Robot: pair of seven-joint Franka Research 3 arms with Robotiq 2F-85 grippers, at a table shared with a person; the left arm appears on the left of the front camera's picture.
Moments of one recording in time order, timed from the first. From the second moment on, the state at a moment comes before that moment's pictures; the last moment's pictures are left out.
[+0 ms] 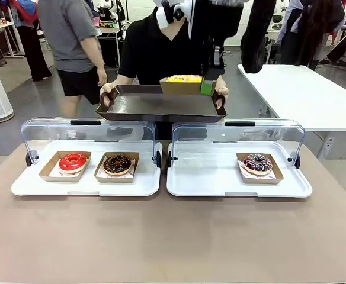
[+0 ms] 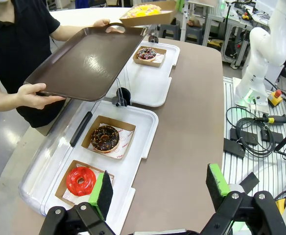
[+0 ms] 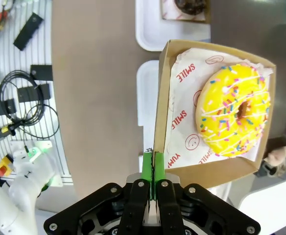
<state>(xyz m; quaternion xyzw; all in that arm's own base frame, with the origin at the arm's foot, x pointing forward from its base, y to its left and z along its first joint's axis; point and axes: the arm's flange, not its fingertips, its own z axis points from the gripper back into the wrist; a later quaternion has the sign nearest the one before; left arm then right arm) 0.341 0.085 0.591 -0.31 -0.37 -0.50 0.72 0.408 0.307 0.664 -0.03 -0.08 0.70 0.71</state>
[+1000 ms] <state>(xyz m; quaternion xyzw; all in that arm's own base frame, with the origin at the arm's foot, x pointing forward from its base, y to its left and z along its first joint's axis) 0.341 0.085 0.591 -0.31 -0.37 -0.50 0.72 0.539 0.276 0.617 0.00 -0.06 0.70 0.71</state>
